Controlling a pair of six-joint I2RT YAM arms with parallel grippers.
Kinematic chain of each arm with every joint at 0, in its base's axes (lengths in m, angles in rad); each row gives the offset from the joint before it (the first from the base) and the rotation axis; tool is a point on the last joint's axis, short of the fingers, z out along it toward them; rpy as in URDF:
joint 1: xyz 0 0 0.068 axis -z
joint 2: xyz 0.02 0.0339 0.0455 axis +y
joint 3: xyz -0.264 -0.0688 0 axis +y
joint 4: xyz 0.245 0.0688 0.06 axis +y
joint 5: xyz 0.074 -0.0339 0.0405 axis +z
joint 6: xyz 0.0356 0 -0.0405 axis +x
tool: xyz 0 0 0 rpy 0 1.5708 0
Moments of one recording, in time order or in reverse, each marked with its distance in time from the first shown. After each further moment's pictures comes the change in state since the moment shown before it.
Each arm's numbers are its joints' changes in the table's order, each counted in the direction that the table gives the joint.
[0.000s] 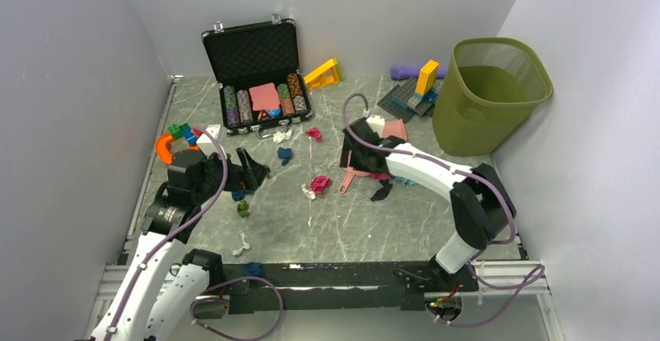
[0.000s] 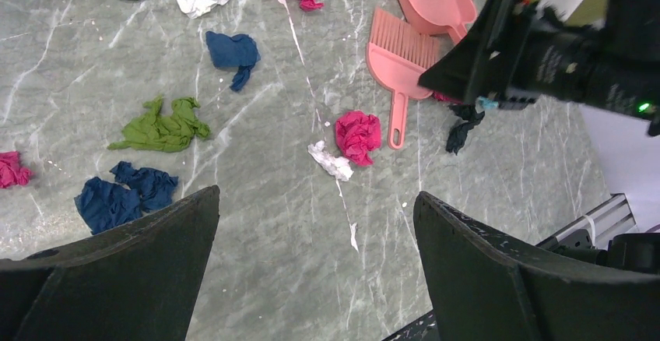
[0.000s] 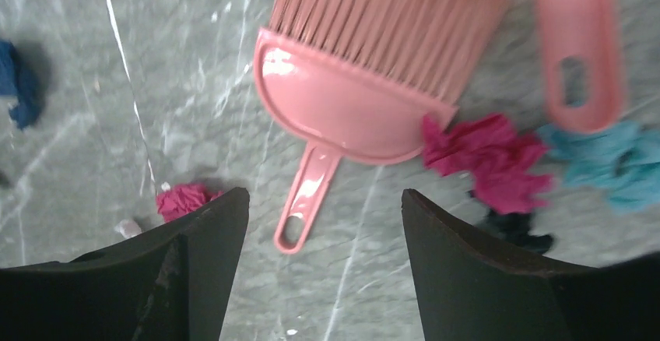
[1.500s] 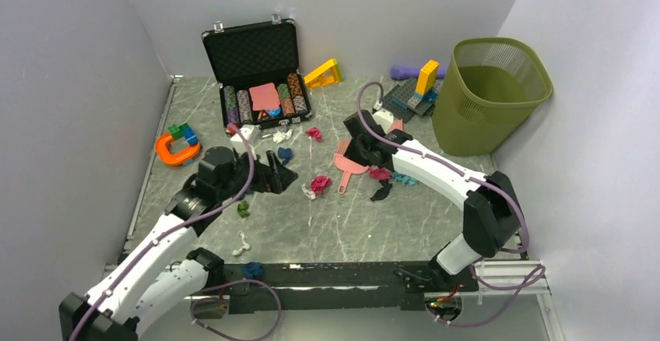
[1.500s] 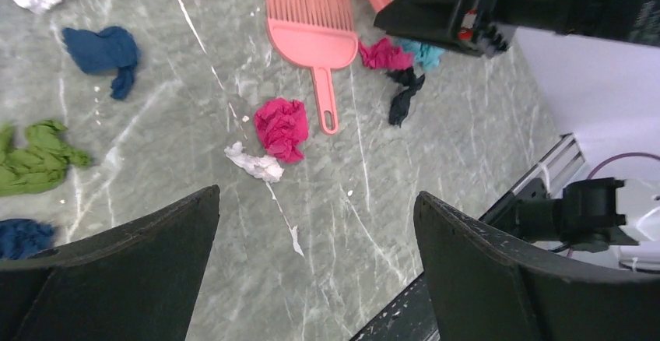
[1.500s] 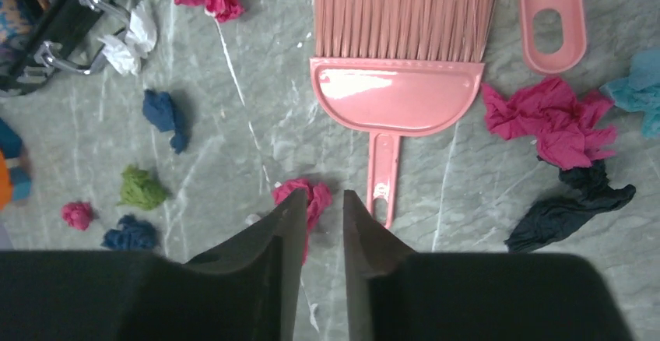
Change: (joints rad) left arm 0.223 0.113 0.055 -0.211 0.016 -0.072; right arm -0.052 -0.030 -0.086 0.074 0.014 0.311
